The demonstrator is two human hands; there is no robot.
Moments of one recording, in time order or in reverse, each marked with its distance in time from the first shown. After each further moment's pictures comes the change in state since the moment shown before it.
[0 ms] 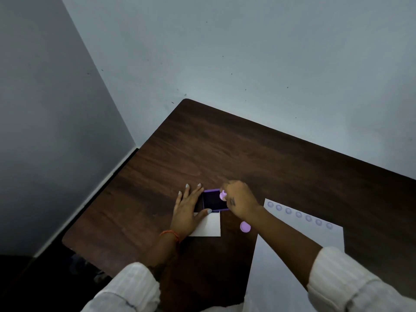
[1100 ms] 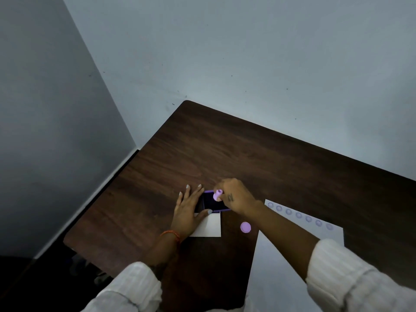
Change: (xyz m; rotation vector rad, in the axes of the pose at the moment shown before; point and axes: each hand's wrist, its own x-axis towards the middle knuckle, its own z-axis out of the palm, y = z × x) left_hand -0.001 0.002 -0.001 0.007 0.003 0.013; right_hand 0.015 -0.011 -0.008 0.051 -0.130 0.008
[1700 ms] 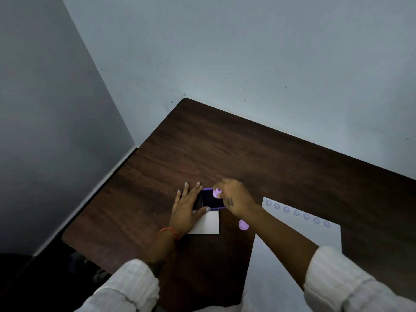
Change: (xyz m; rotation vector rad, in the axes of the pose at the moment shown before) left_hand 0.002 -0.005 0.003 -0.008 0.009 0.010; right_hand -0.016 0.008 0.013 0.004 0.150 -0.130
